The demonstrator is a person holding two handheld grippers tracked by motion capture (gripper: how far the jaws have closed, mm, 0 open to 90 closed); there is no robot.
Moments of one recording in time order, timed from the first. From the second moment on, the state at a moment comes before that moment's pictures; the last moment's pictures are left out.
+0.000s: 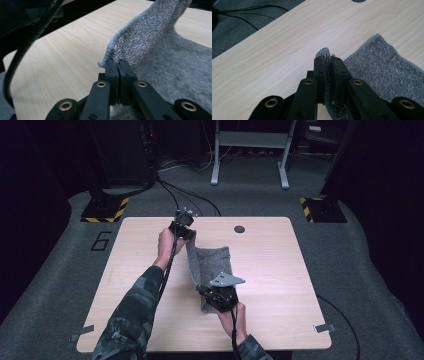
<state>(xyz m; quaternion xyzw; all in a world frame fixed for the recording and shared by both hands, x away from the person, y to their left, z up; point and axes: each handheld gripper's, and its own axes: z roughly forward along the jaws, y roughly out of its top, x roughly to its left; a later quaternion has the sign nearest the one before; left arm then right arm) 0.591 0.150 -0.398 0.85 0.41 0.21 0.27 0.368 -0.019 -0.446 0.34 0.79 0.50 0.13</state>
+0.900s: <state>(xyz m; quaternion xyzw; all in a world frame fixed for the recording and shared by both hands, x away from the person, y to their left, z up) 0.599 0.074 -0.444 0.86 0.40 0.17 0.28 0.364 -0.070 -0.495 0.43 0.77 0.44 0.14</state>
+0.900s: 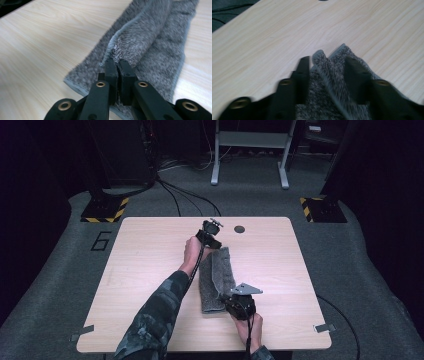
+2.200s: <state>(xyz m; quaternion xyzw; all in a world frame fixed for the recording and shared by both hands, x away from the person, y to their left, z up) 0.500 0.130 -0.512 0.87 0.38 0.13 0.30 0.355 -0.141 -0.503 0.51 0.75 0.38 0.17</state>
